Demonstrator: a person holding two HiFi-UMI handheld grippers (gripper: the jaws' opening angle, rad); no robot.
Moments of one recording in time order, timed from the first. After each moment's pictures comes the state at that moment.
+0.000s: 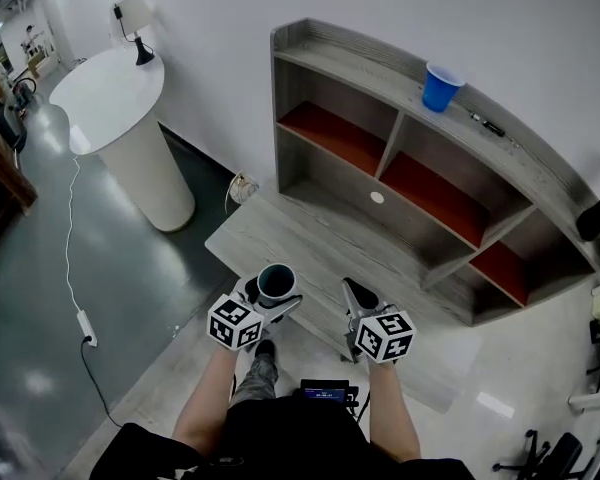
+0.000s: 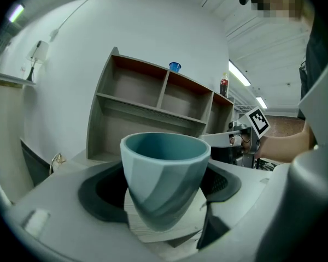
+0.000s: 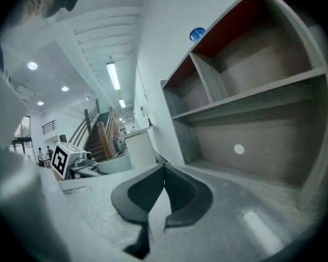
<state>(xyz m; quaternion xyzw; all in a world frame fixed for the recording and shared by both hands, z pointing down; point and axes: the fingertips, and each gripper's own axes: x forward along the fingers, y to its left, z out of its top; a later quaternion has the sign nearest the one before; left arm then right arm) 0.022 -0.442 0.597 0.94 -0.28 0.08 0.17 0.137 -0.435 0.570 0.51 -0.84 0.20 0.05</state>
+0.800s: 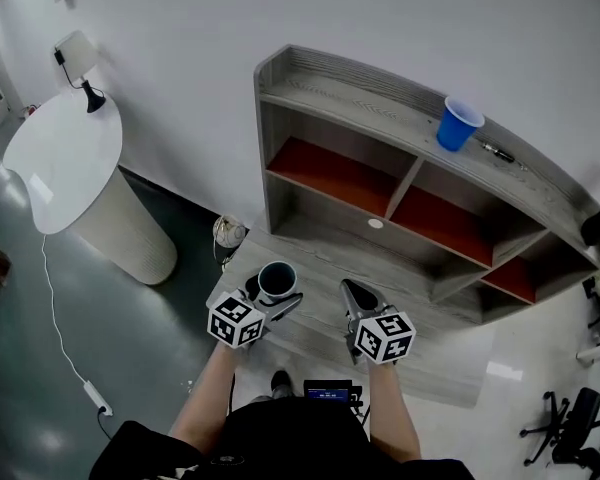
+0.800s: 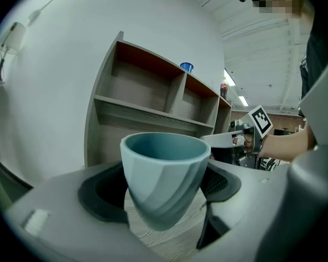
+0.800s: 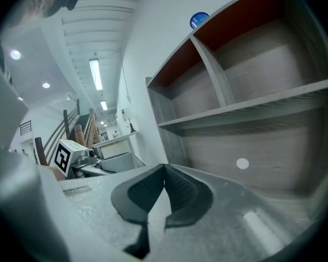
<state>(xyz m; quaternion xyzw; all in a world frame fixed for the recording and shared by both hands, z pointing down) 0.000 -0.592 0.581 0.97 -0.18 0.10 0.15 0.106 -0.556 0.555 0.59 -0.78 0.19 0.04</state>
